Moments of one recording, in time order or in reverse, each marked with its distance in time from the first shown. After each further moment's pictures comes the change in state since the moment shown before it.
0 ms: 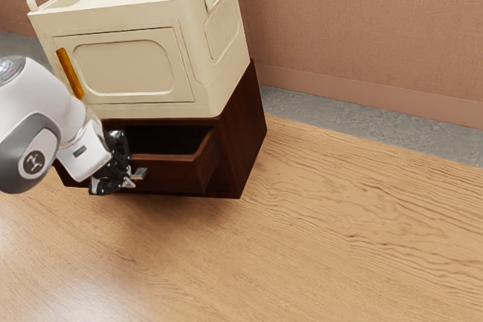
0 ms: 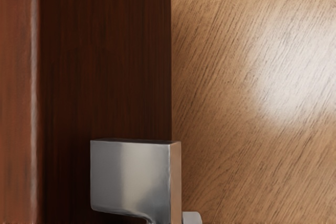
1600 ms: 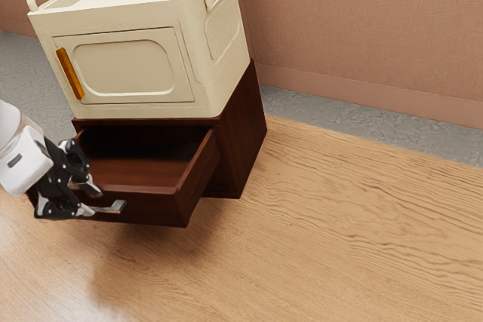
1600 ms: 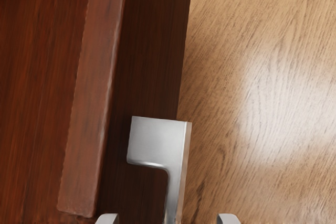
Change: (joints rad) arm 0.008 -0.303 0.001 -0.089 -0.073 -0.264 -0.076
